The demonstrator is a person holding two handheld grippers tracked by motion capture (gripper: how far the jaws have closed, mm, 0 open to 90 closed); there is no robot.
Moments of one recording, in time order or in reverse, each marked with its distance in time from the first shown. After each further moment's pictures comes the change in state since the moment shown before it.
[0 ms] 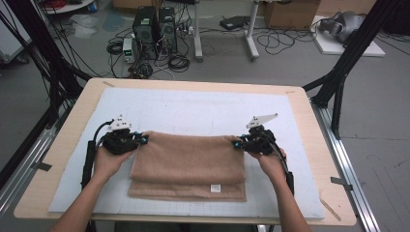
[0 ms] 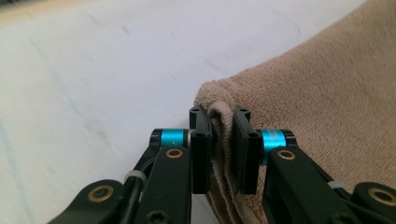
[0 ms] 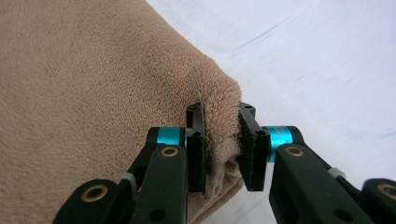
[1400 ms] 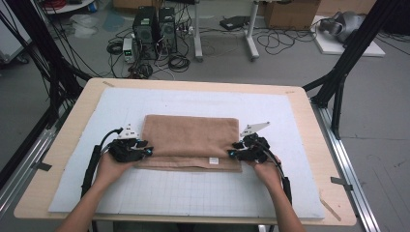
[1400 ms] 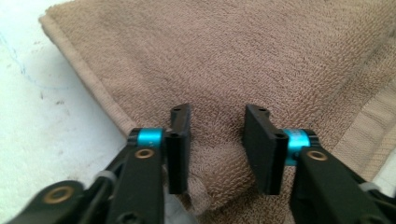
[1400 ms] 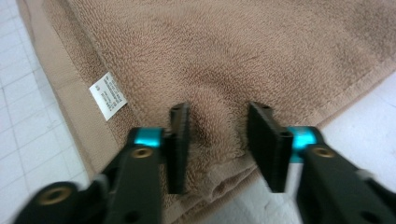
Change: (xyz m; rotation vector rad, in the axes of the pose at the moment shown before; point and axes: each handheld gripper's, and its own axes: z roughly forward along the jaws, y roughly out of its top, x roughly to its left) left arm -0.011 -0.038 0.016 0.112 -0.059 0.051; right arm 0.015 -0.023 0.023 0.059 0.003 -0.016
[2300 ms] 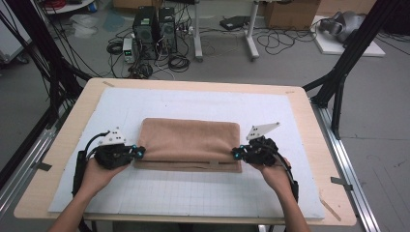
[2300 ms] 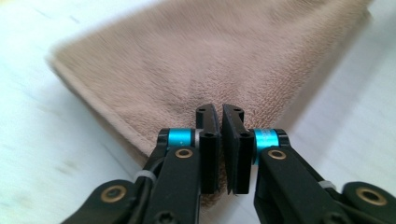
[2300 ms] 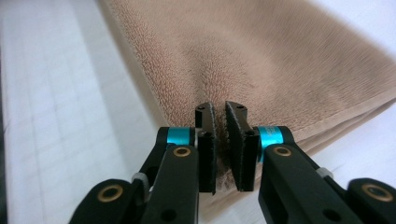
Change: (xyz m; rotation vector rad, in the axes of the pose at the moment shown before) left arm -0.021 -0.001 -0.048 -0.015 -0.101 0.065; right arm 0.029 0.007 -0.045 -0.023 0.094 -0.066
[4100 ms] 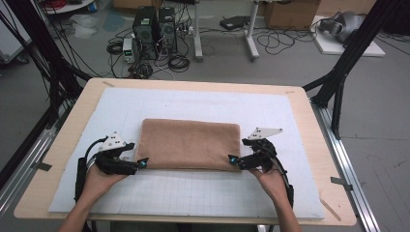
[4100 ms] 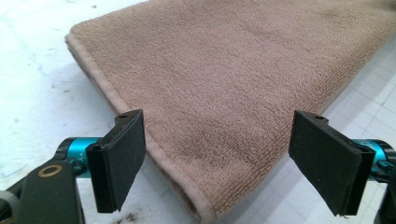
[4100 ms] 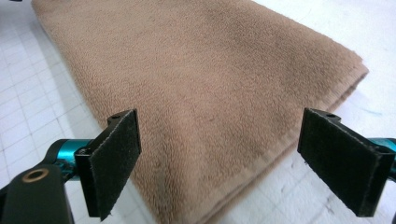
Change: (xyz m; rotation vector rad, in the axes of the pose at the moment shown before) left arm -0.001 -0.010 0.001 -0.081 0.086 -0.081; right arm -0.003 -0.013 0.009 -0.125 -0.151 0.122
